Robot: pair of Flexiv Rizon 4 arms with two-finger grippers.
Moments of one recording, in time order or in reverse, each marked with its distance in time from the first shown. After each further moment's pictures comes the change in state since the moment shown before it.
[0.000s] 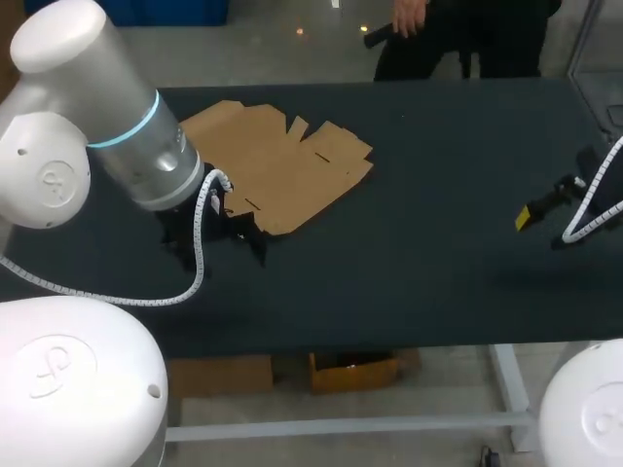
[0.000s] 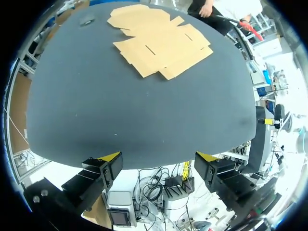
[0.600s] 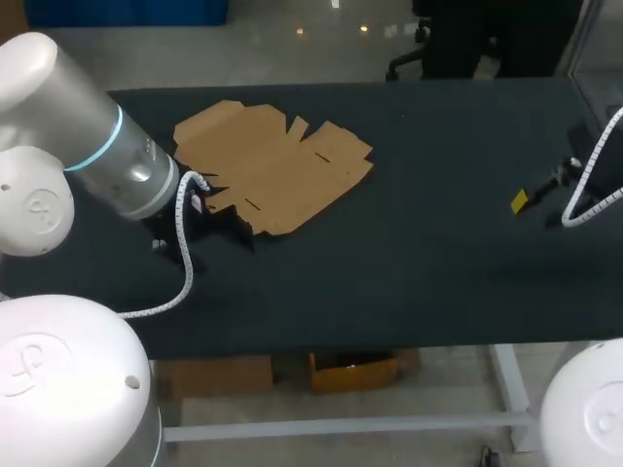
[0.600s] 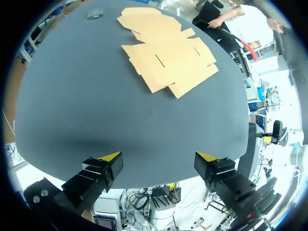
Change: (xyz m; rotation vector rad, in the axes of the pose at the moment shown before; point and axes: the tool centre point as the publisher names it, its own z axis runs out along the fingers) left arm -0.021 -0.036 0.020 0.073 0.121 -0.099; right arm 0.022 0.019 -0.014 0.019 0.013 -0.140
